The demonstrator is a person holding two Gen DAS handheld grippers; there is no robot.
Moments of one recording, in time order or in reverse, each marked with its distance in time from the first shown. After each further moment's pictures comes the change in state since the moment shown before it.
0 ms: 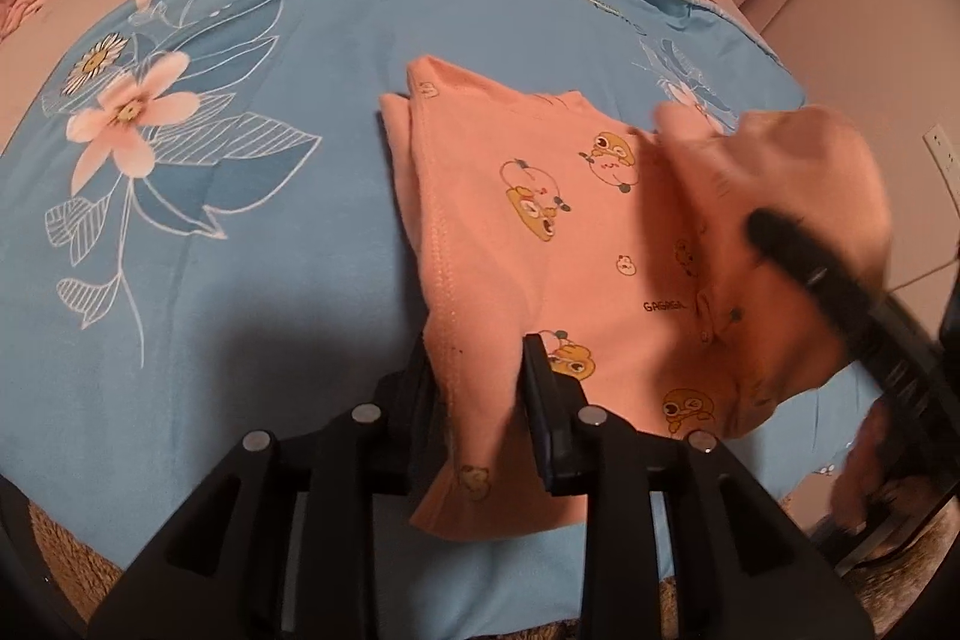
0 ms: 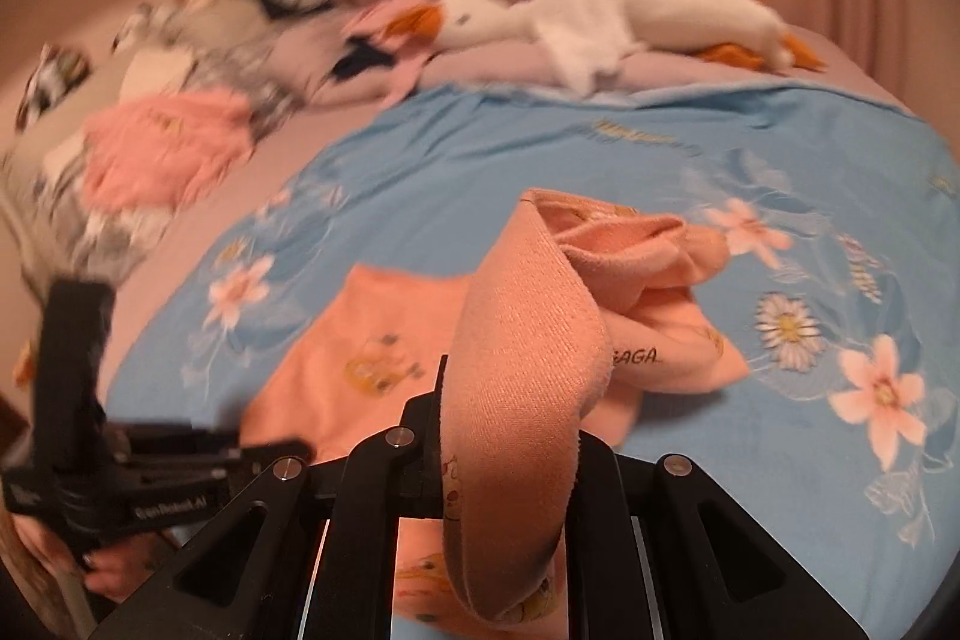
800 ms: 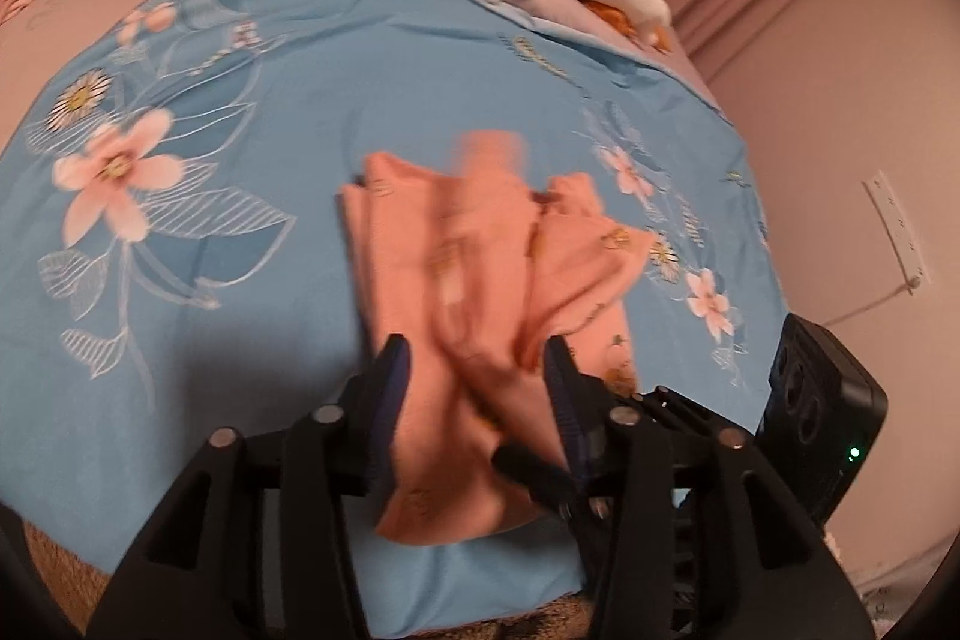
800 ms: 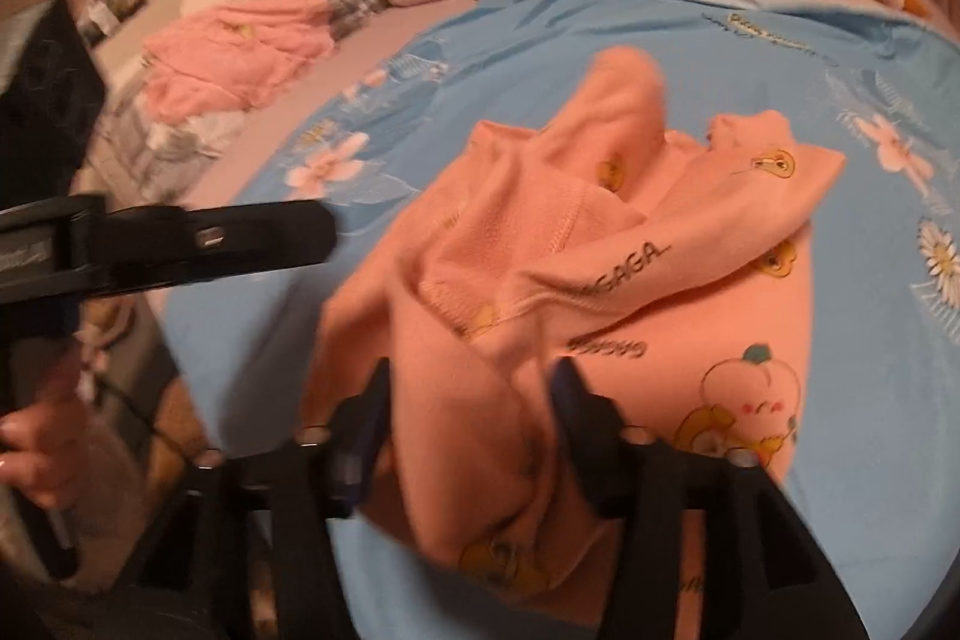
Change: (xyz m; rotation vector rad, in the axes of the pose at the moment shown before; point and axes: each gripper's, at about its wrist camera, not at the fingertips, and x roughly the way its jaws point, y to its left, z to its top) left arm -0.041 -0.006 0.028 -0.023 -0.067 -0.175; right arm 0.036 0.033 -0.028 -0.024 0.185 0.228
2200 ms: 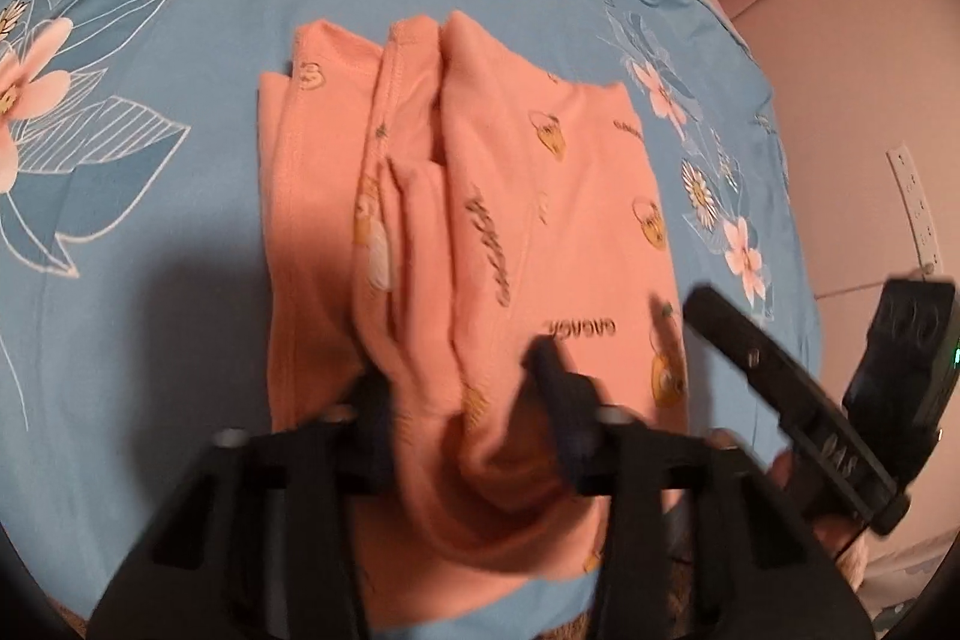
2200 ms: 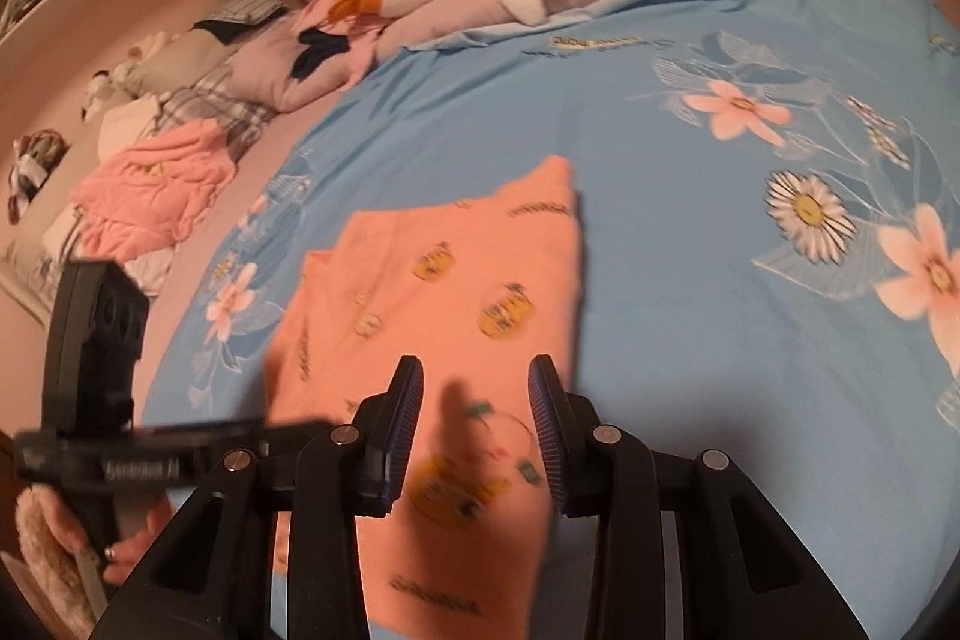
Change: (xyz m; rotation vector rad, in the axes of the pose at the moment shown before) left arm 0.082 0.007 0.001 -0.053 0.196 0.012; right arm -0.044 -0.077 -0.002 0.278 -0.135 -0.132
